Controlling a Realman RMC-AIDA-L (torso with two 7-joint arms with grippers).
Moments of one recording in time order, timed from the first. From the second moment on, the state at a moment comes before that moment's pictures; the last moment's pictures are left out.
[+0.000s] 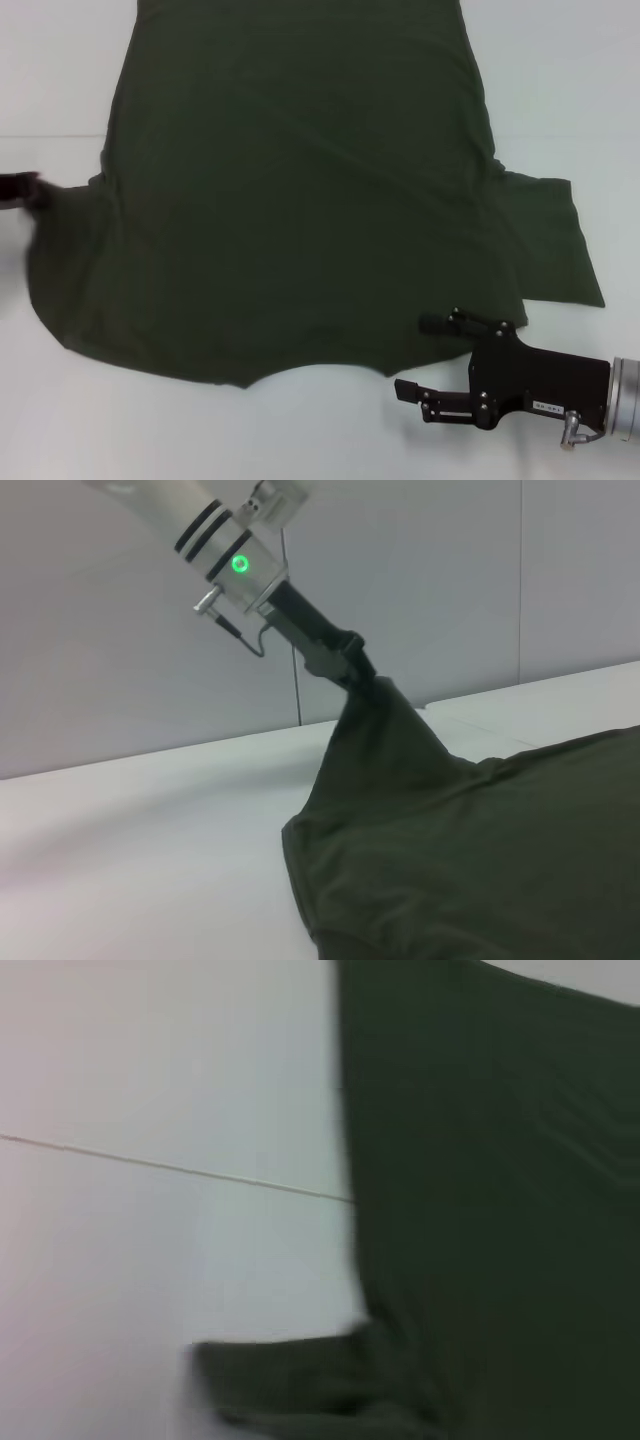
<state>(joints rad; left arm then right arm) -0.69 -2.00 0.61 0.88 2.66 1.08 -2.54 0.53 2.10 -0.47 -0.29 -2.12 -1.48 0.83</state>
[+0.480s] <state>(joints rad) -0.79 -2.16 0.95 0.87 2.71 1.01 -2.58 0.52 2.10 -0.47 -0.28 -2.12 -1.49 0.83</state>
